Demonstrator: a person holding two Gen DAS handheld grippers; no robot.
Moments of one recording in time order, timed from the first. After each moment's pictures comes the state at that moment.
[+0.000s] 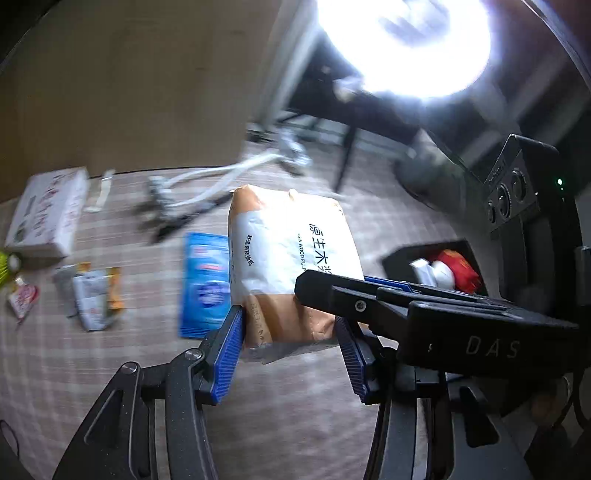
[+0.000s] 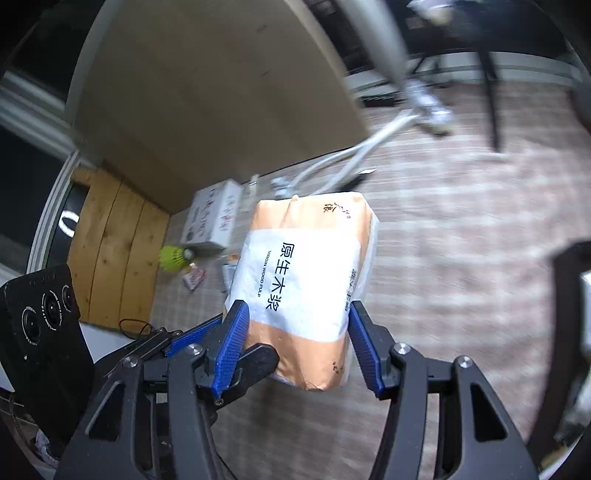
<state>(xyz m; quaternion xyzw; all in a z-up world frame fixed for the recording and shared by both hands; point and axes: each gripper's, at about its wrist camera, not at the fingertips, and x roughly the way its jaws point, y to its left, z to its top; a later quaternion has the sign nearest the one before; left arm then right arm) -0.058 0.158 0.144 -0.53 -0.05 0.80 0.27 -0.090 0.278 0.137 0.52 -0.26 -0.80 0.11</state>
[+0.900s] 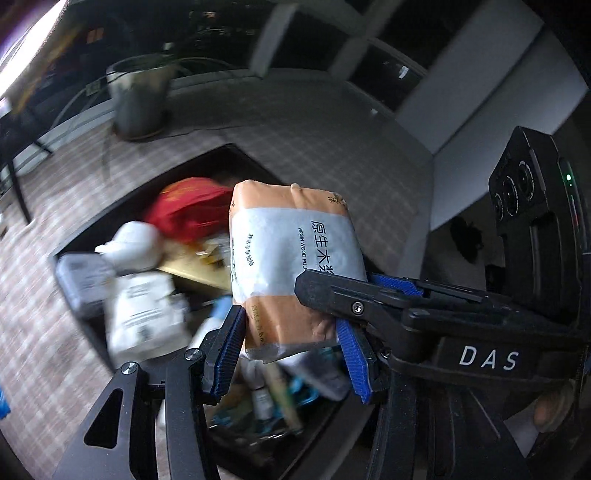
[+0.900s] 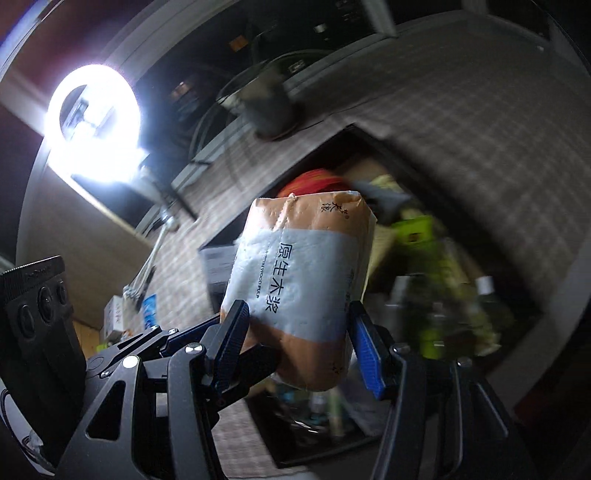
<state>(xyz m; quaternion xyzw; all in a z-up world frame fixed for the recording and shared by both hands) 0.101 0.492 0.163 -0.51 0.10 0.68 0.51 0.197 0.548 0.166 0.42 -0.37 -0.81 -0.17</state>
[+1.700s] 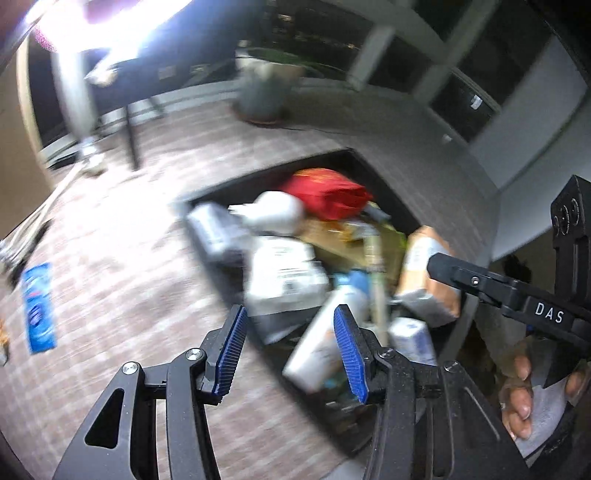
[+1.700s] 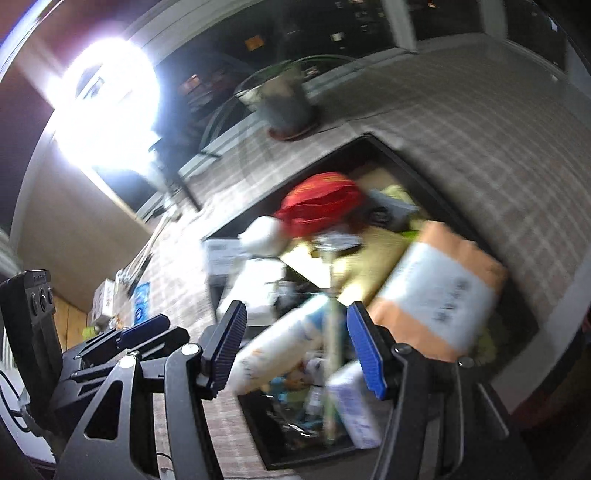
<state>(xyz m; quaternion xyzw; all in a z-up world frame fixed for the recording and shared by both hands) 0.048 0.372 0.152 -0.53 0.07 0.76 0.37 0.175 0.519 0.174 0.43 -0.31 -0.83 -0.15</state>
